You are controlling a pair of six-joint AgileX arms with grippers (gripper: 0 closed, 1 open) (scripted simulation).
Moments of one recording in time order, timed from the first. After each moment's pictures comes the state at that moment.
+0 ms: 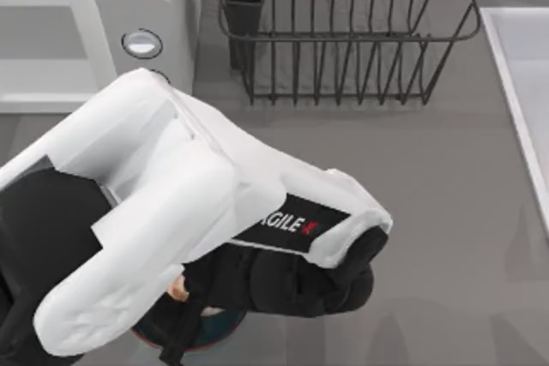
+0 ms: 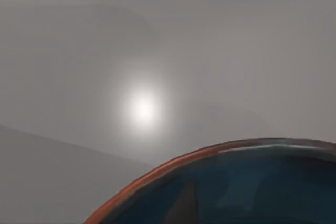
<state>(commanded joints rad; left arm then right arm) -0.97 2.34 1.36 -1.44 -0.79 -2.58 0.00 0.00 0.00 0.00 0.00 0.00</state>
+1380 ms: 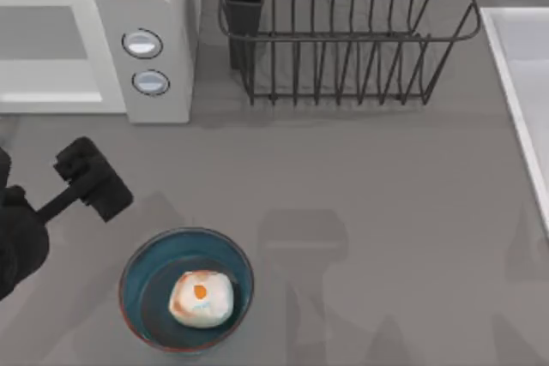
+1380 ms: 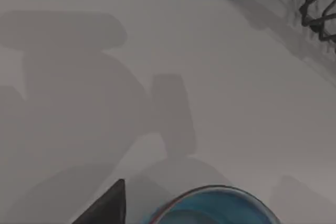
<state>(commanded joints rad) -0.49 0.77 0.53 -0.49 -0.20 -0.95 0.00 0.00 0.00 0.00 0.00 0.00</state>
